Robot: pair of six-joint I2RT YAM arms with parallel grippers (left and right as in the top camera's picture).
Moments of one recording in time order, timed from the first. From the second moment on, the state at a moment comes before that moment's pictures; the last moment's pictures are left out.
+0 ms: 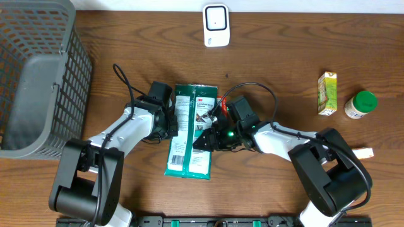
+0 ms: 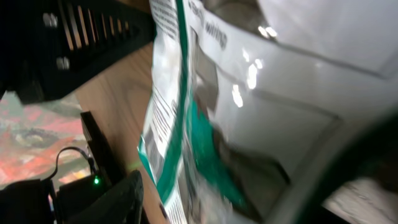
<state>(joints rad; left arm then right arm) -0.30 1.72 0.91 -0.62 0.13 -0.37 0.57 1.85 0.80 0.00 -0.79 0.58</state>
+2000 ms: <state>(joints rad) 0.07 1.33 1.26 -0.94 0.16 -0.43 0.54 1.67 1.89 -0.92 -0.21 -0.22</state>
